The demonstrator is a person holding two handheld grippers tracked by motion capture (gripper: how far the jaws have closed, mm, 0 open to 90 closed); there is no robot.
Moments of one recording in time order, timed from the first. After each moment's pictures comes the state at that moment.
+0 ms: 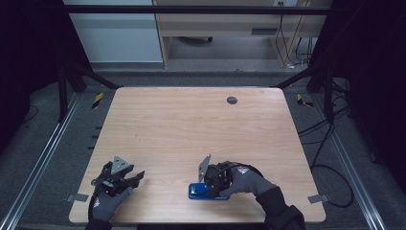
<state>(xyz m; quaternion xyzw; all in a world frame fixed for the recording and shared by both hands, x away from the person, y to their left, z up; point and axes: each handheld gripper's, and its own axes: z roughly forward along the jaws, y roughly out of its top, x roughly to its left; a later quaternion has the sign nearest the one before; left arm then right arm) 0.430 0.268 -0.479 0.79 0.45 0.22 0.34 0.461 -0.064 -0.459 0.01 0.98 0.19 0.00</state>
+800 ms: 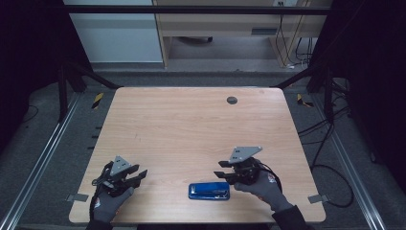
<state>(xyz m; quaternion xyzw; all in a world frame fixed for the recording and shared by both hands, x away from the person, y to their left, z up) 0.424 0.260 -0.468 0.79 0.43 0.21 0.38 0.446 -0.145 -0.427 0.23 0.87 0.43 0.11</state>
